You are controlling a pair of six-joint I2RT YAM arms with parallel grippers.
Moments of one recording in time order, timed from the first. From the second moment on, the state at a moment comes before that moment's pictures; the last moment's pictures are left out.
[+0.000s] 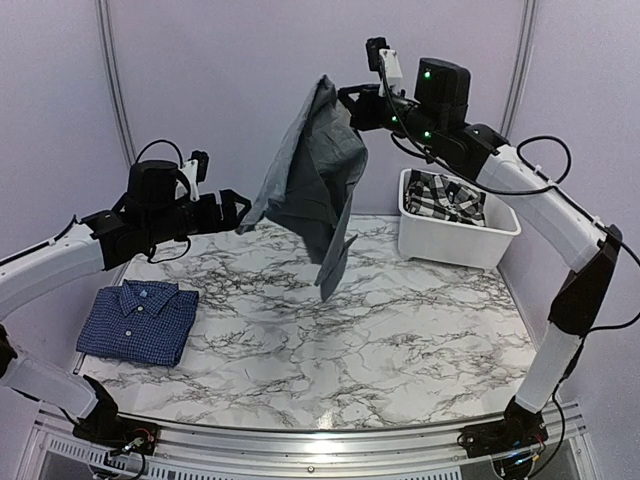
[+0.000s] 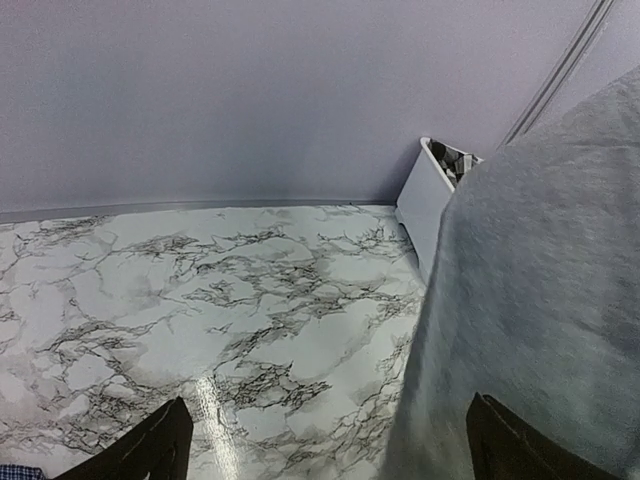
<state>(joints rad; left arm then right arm) -0.60 1.31 1.12 -0.15 -0.04 -0.41 0.69 1.78 2.05 -0.19 -0.07 0.10</state>
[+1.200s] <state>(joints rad) -0.65 1.00 0.50 -0.31 0.00 -0.84 1.12 2.08 1.55 -0.27 0.04 -0.05</state>
